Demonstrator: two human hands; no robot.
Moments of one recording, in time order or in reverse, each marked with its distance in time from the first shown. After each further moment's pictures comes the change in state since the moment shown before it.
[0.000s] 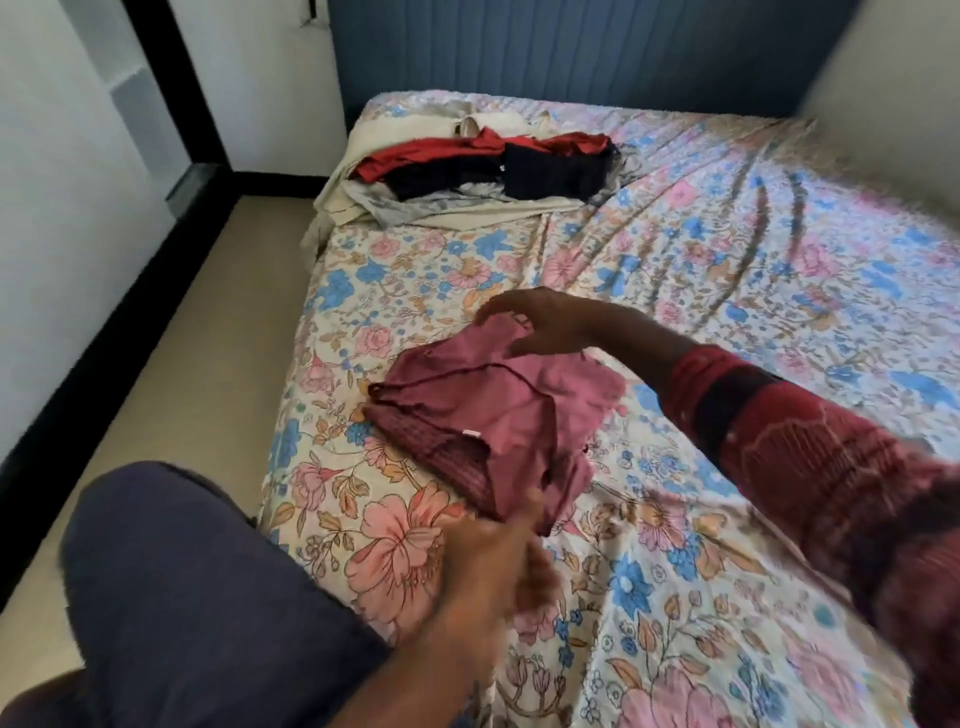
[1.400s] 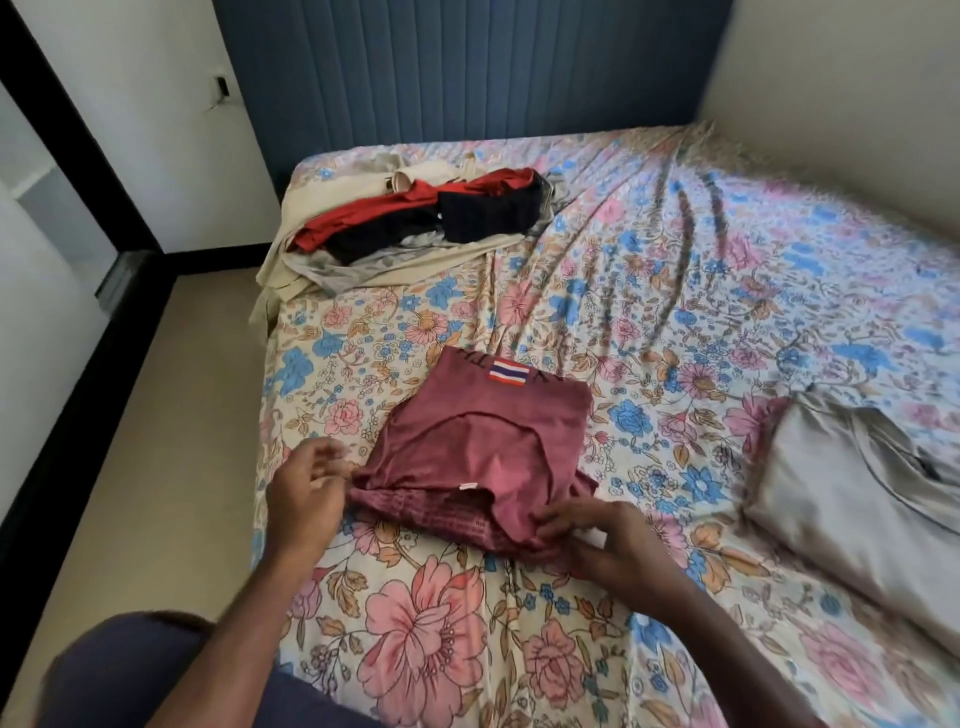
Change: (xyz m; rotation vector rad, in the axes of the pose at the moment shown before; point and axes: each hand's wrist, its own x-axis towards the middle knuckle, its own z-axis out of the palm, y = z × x) left_hand 0.112 0.129 -0.133 0.607 0.356 0.797; right_hand -0.169 -0.068 0.144 0.625 0.534 0.339
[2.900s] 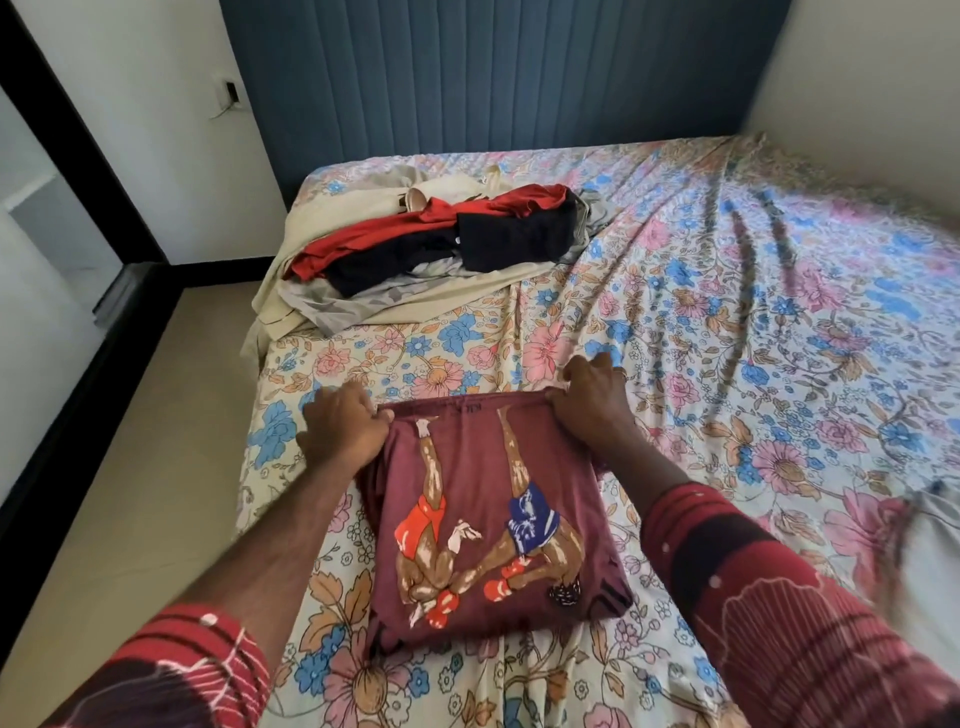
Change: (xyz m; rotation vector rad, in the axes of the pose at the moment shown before) left_hand 0.208 0.033 0.087 0.595 0.021 -0.044; right_hand 0.300 0.046 -0.040 -0.516 0.222 0.330
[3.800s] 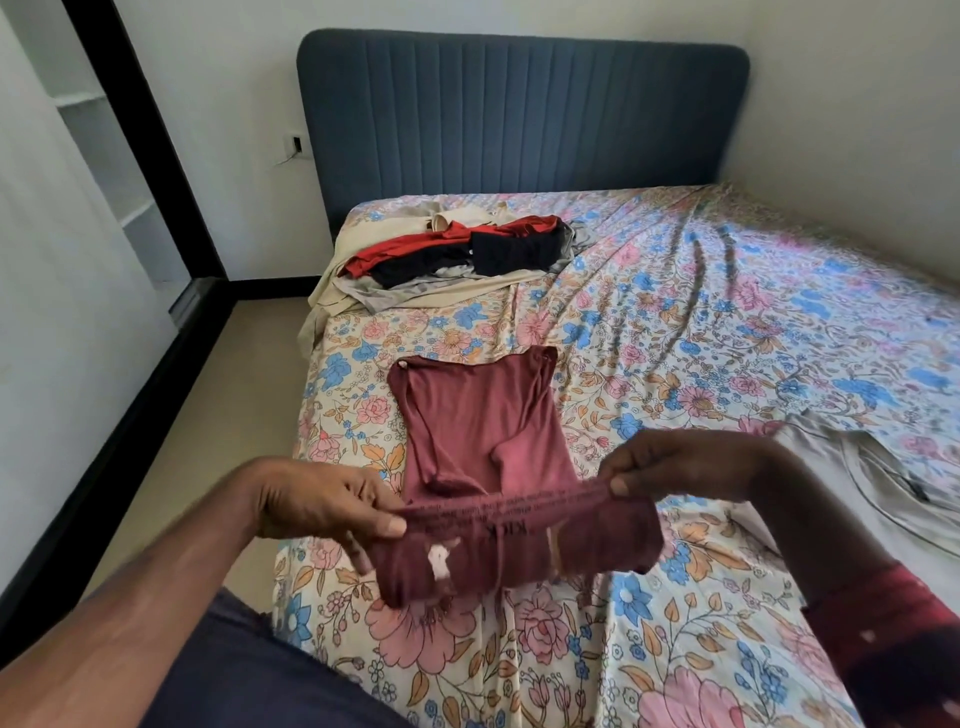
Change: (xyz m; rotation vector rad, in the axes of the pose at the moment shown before) left_hand -0.246 -0.062 -0.161 -0.342 -1.434 0.435; right_hand -0.258 0.051 -0.162 0.455 -1.051 -0.529
